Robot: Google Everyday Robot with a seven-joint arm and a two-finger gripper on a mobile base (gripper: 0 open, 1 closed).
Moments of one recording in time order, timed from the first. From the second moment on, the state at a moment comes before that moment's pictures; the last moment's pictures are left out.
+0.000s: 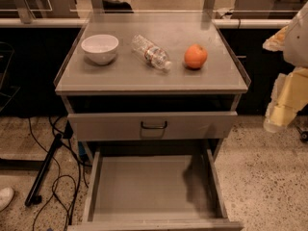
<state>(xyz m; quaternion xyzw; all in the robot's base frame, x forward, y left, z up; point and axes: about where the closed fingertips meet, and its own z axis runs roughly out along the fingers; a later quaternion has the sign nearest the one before) 0.438 -0.217 0.976 -0.60 0.78 -0.03 0.16</state>
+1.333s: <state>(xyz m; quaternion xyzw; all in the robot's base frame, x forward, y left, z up) 0.531 -0.222 0.979 -0.64 0.74 -0.08 0.18</state>
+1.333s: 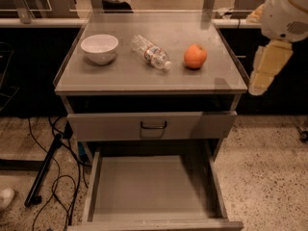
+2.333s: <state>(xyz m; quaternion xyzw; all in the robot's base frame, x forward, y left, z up) 0.585 -0.220 0.962 -0.67 0.71 -0.08 0.20</state>
